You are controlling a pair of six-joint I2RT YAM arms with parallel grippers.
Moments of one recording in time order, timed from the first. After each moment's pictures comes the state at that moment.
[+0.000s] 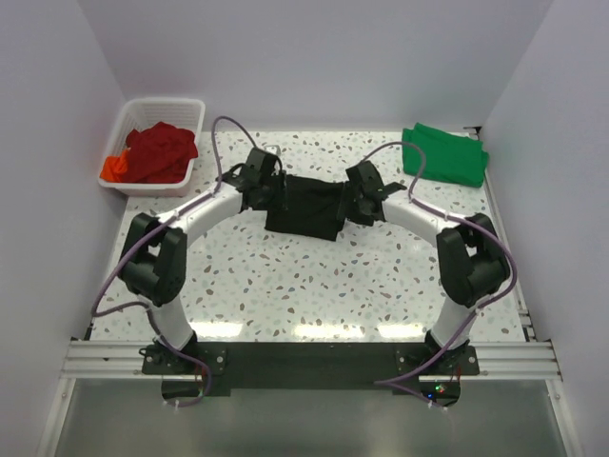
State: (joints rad) left arm -0.47 1.83 1.32 -0.43 -0.03 -0.44; right arm 0.49 1.80 1.23 -0.45 0.17 0.65
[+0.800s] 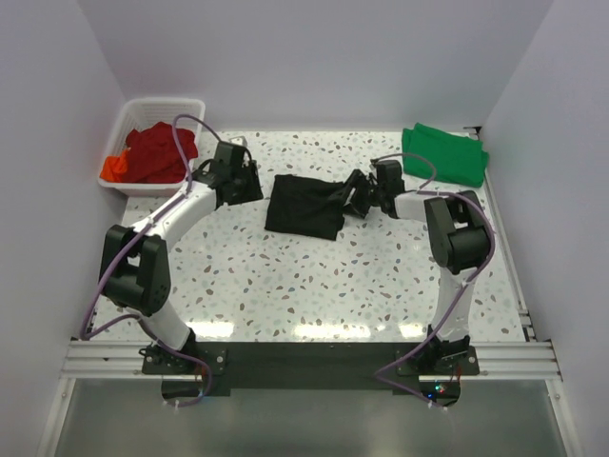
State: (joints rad) left arm -0.33 1.68 1.26 -0.43 -0.05 -0.47; right arm 0.25 2.03 1.16 0.16 -0.48 0.86
